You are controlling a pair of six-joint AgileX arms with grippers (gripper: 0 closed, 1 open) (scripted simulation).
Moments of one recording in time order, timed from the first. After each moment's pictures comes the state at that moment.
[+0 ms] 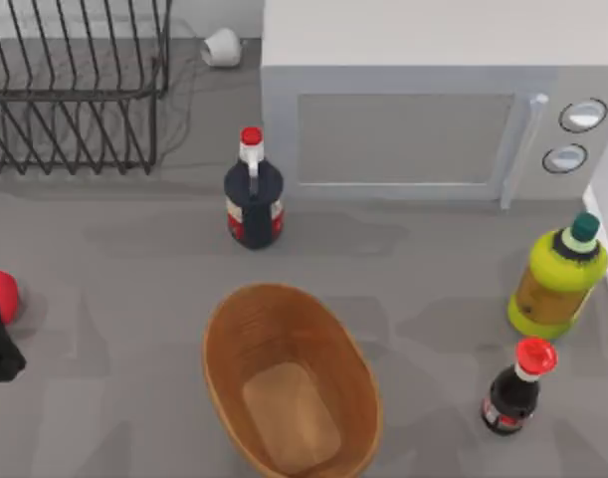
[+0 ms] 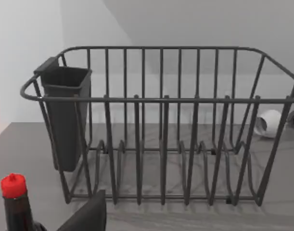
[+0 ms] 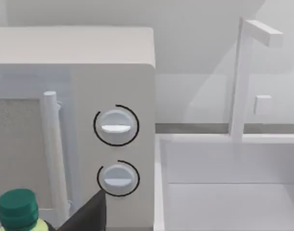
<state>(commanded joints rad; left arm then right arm) 0.00 0.00 0.00 0.00 0.00 0.00 0.00 0.00 0.00 0.00 0.00 0.00</state>
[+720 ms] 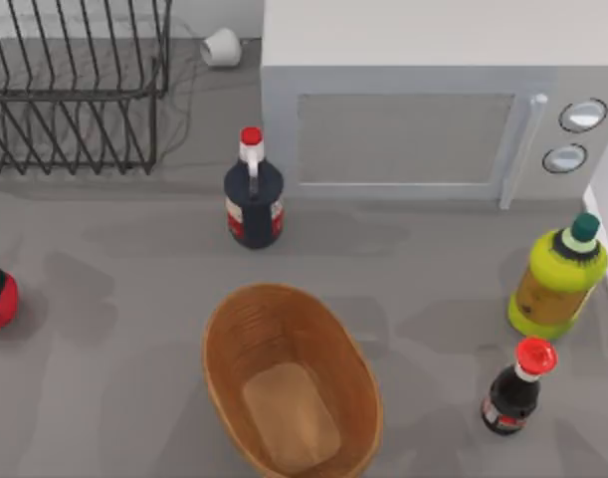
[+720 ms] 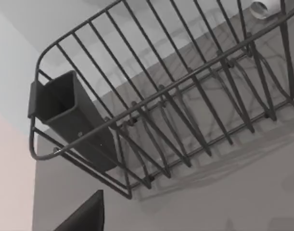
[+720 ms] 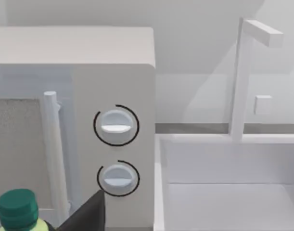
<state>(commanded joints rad) 0.04 0.57 0.46 -0.23 0.10 0.57 0.00 0.00 0.00 0.00 0.00 0.00</state>
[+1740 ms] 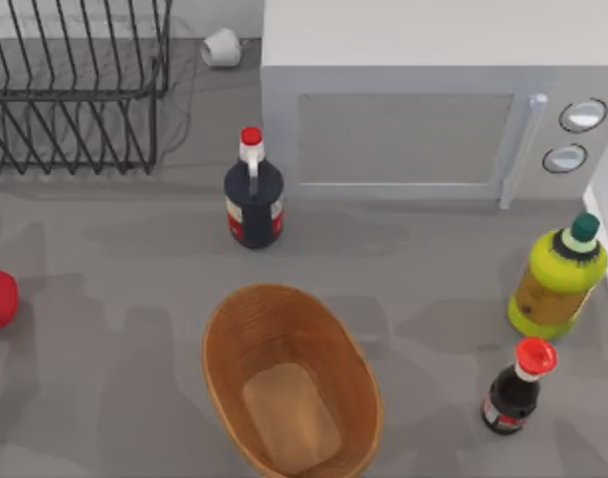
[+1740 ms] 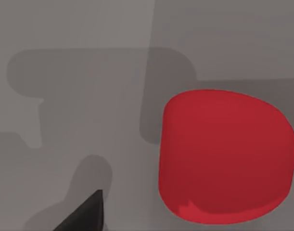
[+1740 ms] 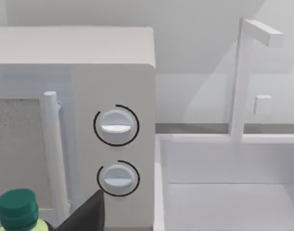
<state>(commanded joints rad) 0.36 1.72 1.04 -0.78 0.44 1.68 0.00 0.00 0.00 0.00 0.00 0.00</state>
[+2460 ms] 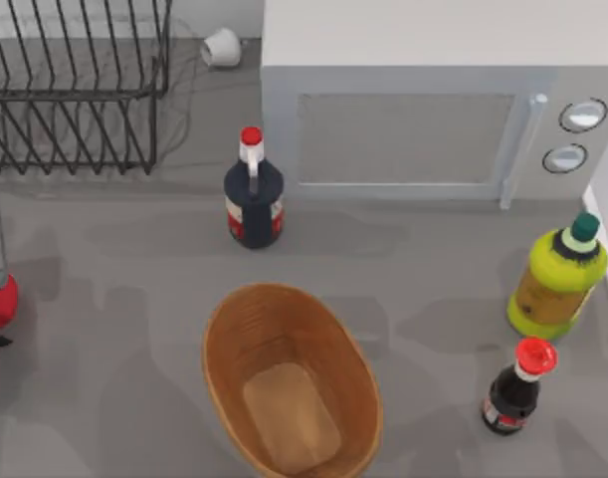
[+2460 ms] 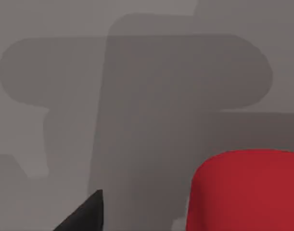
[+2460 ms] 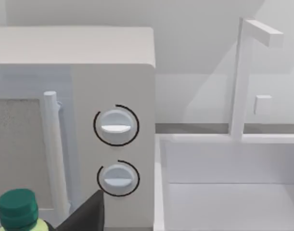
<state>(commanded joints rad) 0.29 1.85 0.96 -0.53 0.43 1.59 0.00 0.00 0.00 0.00 0.00 0.00</state>
